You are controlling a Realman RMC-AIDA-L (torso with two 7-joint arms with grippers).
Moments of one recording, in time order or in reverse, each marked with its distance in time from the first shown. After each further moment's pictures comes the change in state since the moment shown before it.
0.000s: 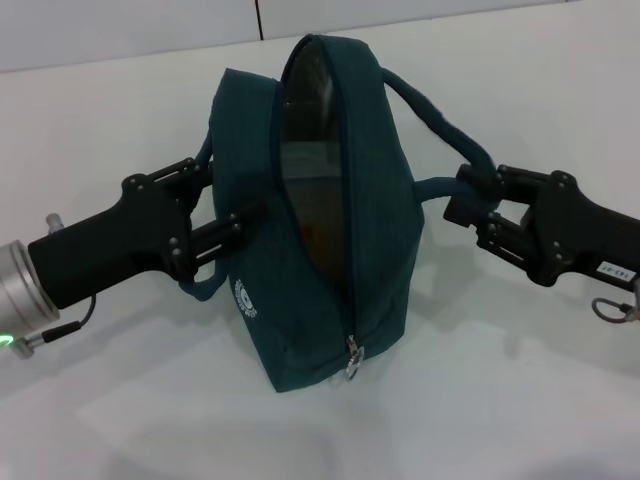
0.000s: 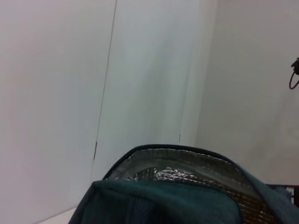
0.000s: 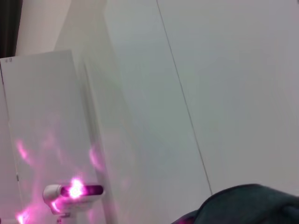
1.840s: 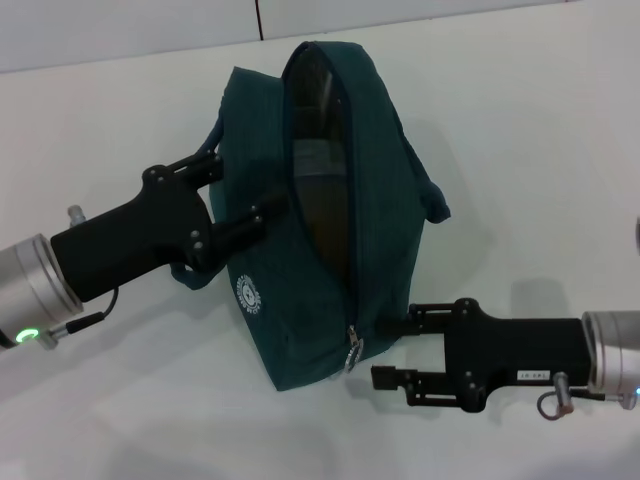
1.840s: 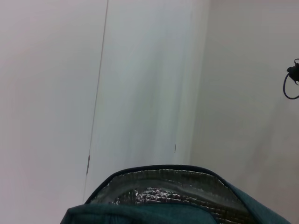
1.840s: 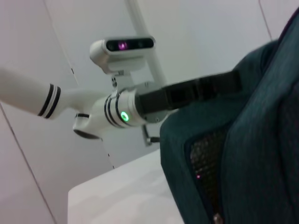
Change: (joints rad) left arm -0.046 -0.009 0.000 -0.082 -0.036 0.003 0.088; right arm 0.127 0.015 -0.058 0.136 -0.335 0.155 0.014
